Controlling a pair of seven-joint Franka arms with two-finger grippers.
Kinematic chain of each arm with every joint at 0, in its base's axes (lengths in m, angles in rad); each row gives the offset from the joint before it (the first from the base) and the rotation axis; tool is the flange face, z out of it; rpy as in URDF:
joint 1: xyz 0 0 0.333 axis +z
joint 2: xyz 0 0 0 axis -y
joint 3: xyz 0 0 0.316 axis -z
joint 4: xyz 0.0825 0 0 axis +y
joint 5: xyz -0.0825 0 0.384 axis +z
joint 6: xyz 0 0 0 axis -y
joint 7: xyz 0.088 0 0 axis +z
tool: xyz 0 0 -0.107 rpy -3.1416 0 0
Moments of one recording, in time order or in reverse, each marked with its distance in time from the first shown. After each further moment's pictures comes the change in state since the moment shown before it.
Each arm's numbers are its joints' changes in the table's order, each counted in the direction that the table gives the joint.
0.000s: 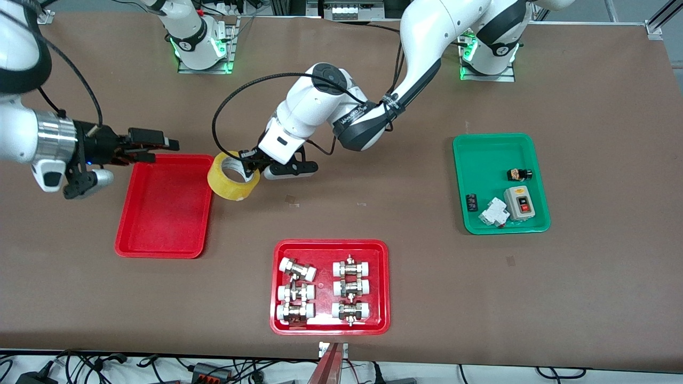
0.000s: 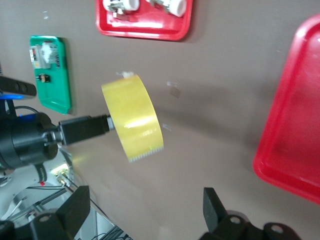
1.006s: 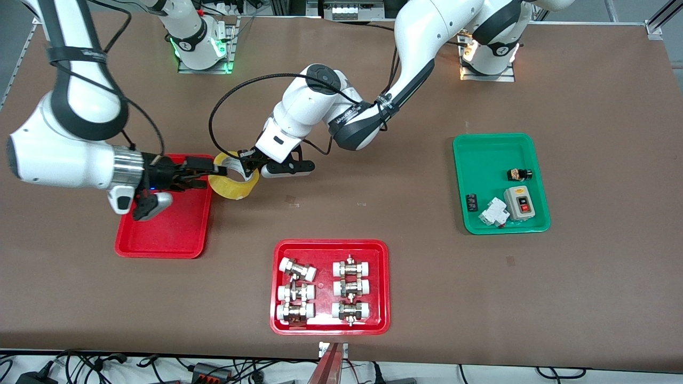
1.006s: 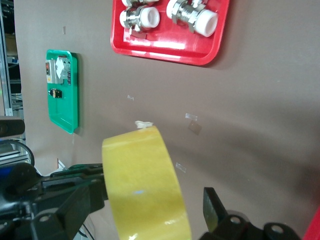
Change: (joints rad) left arm -0.031 -0.021 -0.039 -0.003 0.000 0.006 0.001; right arm 0.104 -0.049 -0.020 0.188 0.132 0.320 0.129
